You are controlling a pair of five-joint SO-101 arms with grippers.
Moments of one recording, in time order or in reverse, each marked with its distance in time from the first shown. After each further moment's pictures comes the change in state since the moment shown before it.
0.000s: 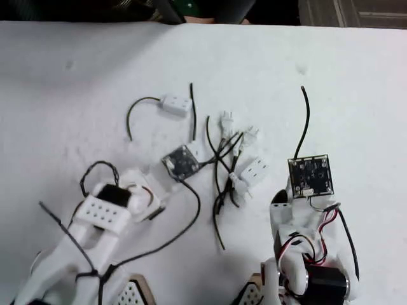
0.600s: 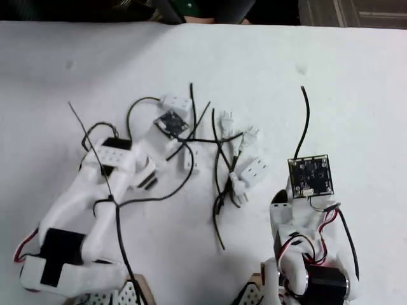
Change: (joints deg) left arm -8.6 33.3 -25.5 2.2 0.0; right arm 0.0 0.0 0.0 0.0 0.0
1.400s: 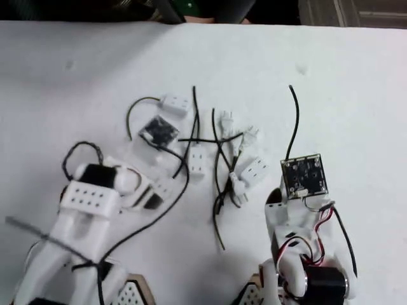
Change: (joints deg) left arm 1.8 -30.9 11.3 12.8 9.5; right arm -3.7 0.0 -0.2 -0.8 0.0
